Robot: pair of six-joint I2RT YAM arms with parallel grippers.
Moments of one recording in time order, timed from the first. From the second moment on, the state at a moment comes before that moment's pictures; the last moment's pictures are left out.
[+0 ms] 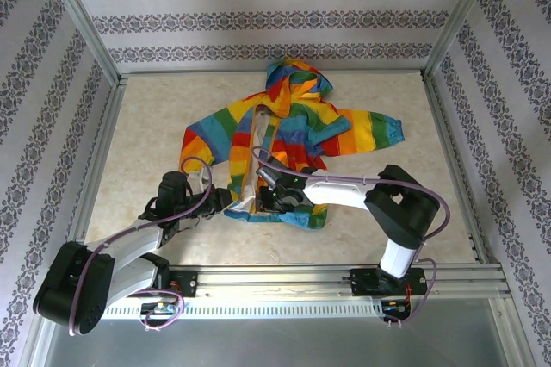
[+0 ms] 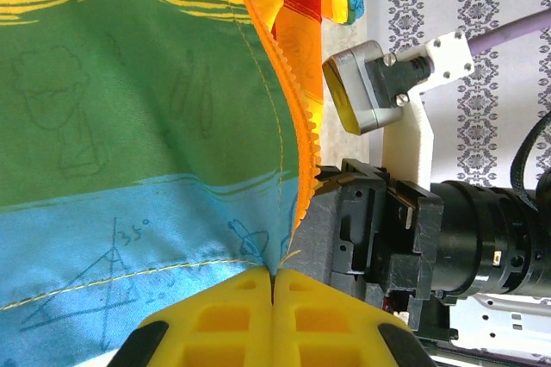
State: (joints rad) left arm -0.29 1.08 0.20 0.37 0.74 -0.98; right arm 0.91 1.77 1.00 -0.35 -0.19 0.93
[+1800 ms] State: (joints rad) left arm -0.42 0.90 0.29 0.44 0.60 -0.81; right arm 0.71 1.25 0.66 0.10 -0.44 0.44
